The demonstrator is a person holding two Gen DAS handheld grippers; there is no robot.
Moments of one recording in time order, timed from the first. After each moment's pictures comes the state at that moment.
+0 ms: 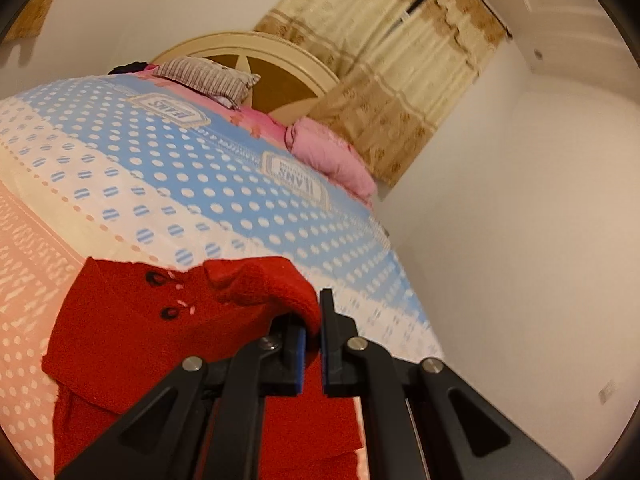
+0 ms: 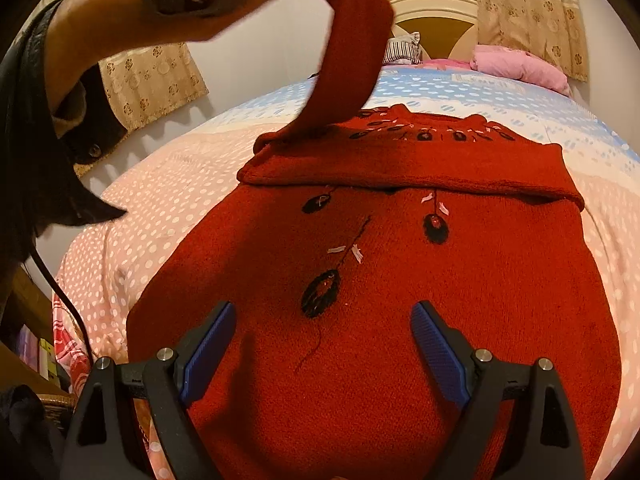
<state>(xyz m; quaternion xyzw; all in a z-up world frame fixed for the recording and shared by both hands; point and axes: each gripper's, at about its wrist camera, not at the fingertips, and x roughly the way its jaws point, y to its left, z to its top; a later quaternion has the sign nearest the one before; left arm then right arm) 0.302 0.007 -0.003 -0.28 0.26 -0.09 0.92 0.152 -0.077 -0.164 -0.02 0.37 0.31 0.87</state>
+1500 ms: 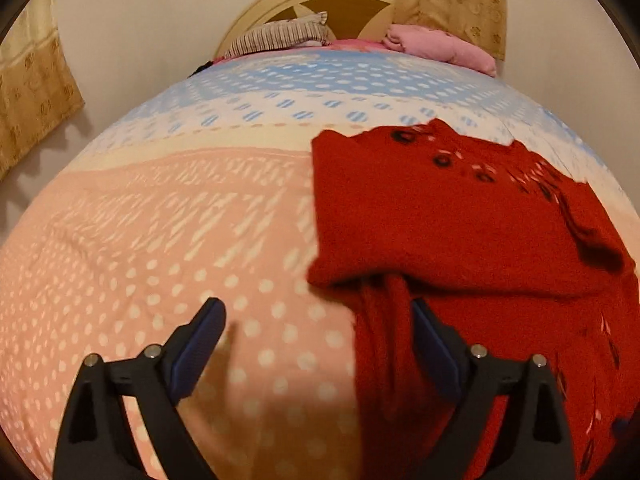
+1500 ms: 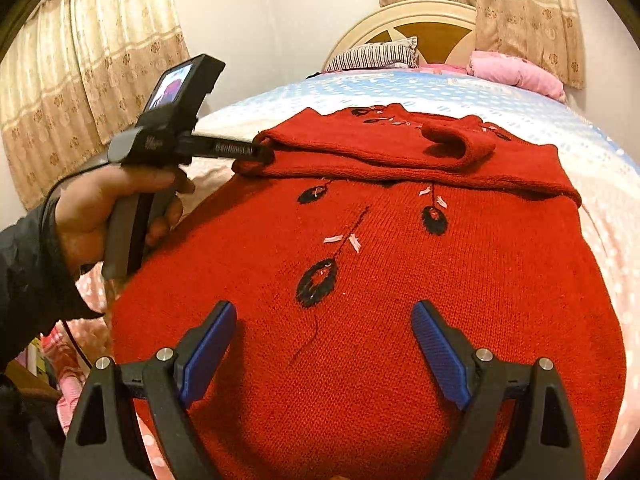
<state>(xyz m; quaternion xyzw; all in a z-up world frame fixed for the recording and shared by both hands) 0.255 0.102 -0.138 -0.02 0.41 0.11 0.90 0.139 -0.074 -0.174 -0.04 0.36 0.29 0.88</state>
